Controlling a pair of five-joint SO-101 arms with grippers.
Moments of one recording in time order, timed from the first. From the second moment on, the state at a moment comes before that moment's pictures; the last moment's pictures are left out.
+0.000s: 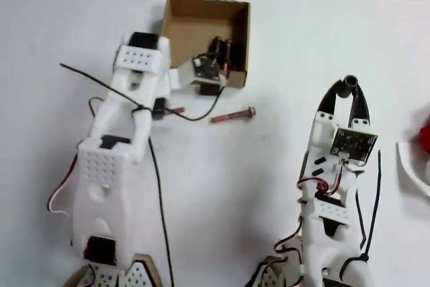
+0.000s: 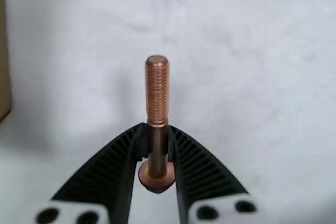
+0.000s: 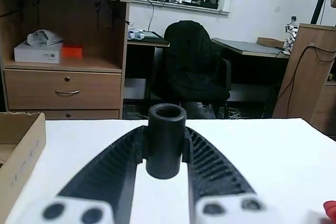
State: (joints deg) left arm 2.1 43.9 -38.7 100.7 -72.5; right arm 12.8 -35.5 88.1 -48.8 8.0
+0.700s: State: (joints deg) left arm 2.5 52.6 -40.0 97.9 -72.1; right arm 12.8 -35.5 88.1 -48.8 8.0
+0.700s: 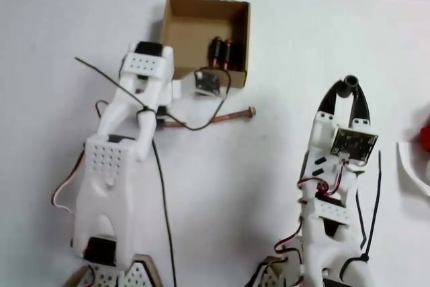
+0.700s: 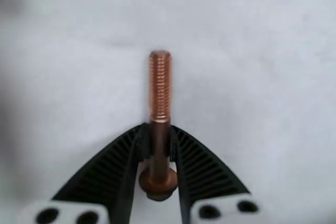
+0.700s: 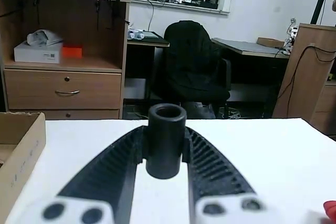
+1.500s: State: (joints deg) left arm 1.5 47.6 -53.1 101.2 -28.4; right arm 12.8 -35.5 88.1 -48.8 8.0
